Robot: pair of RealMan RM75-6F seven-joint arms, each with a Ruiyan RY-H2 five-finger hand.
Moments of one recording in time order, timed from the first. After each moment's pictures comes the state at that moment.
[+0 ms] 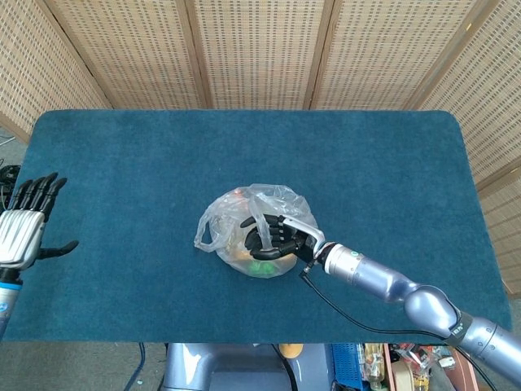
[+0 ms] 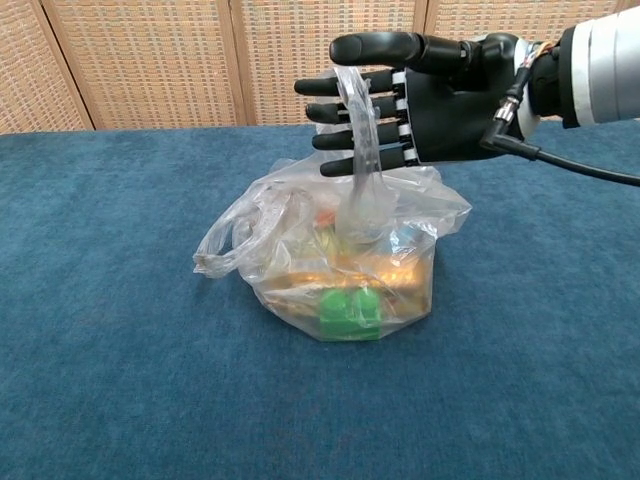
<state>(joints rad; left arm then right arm) -0.31 -1.03 -0.16 -1.68 1.39 1.29 0.07 0.53 -1.40 0.91 -1.73 -0.95 -0.14 0.90</state>
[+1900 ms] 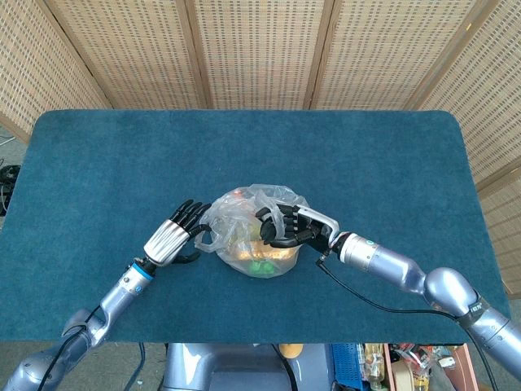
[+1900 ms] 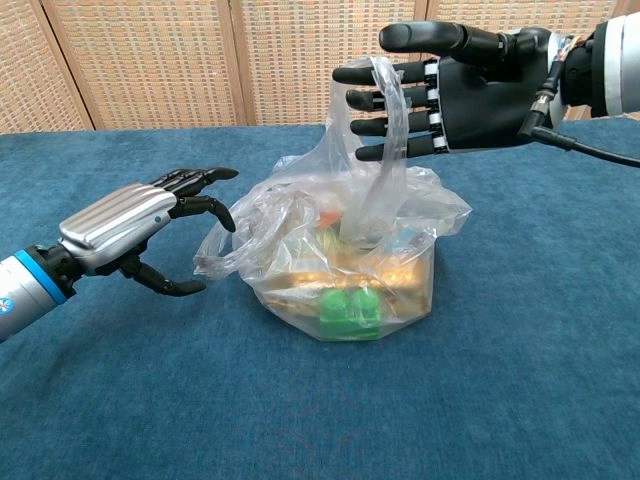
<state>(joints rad) -0.63 -2.03 0.02 -0.38 1.73 1.37 -0.48 0.50 -1.42 0.98 -1.57 -0.57 -0.31 0.51</state>
